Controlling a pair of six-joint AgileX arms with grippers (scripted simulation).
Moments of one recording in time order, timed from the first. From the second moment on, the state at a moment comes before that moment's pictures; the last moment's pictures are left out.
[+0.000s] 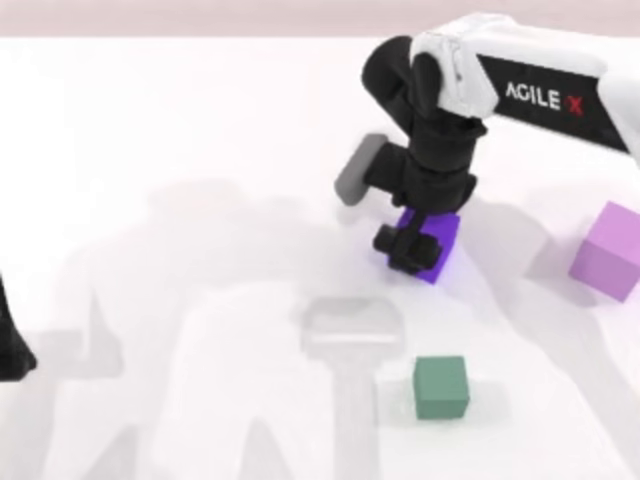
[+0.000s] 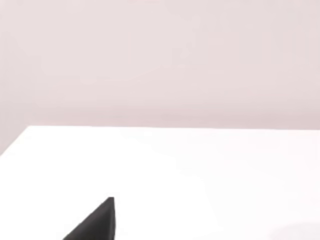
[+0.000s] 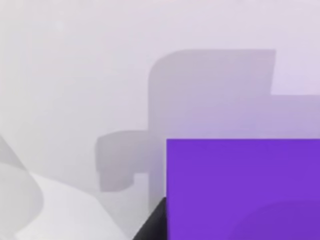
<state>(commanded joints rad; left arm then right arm) 0.02 0.00 0.00 0.00 0.00 0.00 0.50 2.44 1.94 -1.07 0.01 -0.58</state>
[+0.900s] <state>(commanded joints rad) 0.02 0.00 0.00 0.00 0.00 0.00 0.51 2.38 2.14 -1.32 0.00 -0.58</state>
